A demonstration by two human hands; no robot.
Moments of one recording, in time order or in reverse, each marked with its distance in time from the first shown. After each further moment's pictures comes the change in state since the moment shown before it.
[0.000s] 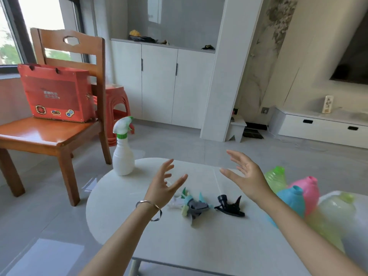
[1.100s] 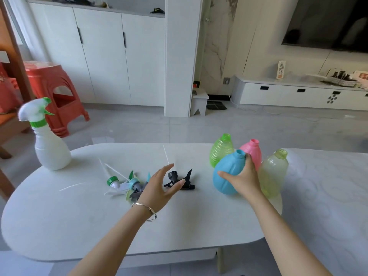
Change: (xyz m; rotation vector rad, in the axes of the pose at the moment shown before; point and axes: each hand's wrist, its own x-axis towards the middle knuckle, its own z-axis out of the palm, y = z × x) left_hand -0.018 -0.011 0.140 0.265 -0.276 0.085; right_hand -0.056 0.124 -0.096 -0.215 0.444 0.434
